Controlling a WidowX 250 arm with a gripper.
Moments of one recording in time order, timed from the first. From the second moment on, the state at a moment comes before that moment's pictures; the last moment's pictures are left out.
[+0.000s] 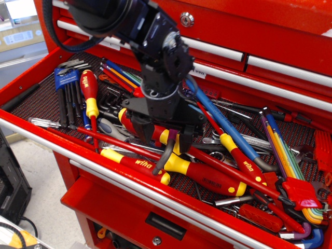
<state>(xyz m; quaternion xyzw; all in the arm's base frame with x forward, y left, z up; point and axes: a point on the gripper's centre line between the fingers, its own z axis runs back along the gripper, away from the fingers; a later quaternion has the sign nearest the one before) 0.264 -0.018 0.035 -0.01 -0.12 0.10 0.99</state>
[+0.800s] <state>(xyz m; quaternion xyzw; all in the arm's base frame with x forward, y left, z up) 0.256 -0.012 0.057 0.05 -0.07 0.08 0.99</state>
